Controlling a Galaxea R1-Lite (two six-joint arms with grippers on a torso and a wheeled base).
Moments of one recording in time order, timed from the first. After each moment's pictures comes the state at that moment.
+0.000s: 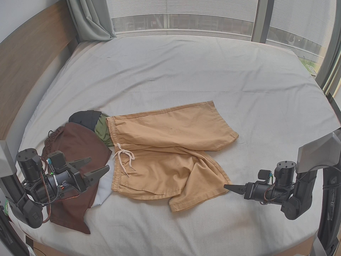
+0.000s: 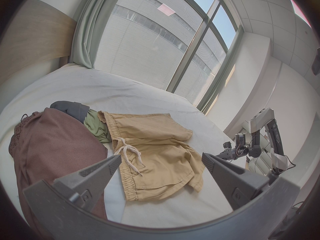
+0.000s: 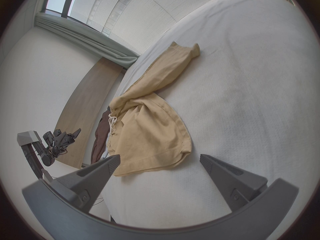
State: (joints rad) left arm -0.03 1.91 -0.17 -1.55 -0.61 -0.17; right arm 0.21 2.36 -0.34 -1.54 0.54 0.48
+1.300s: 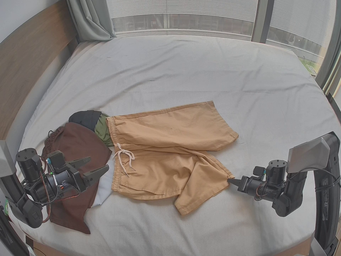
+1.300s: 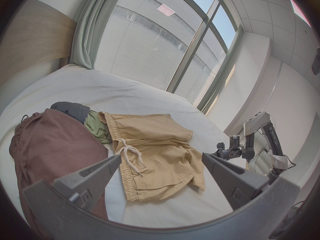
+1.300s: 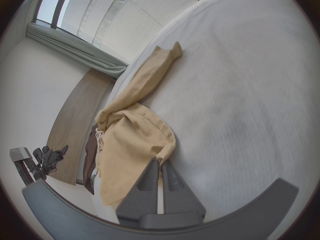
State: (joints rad) left arm -0.03 1.91 -0.17 -1.55 -0.61 -0.16; right arm 0.22 2.47 -0.49 -1.54 0.44 0.59
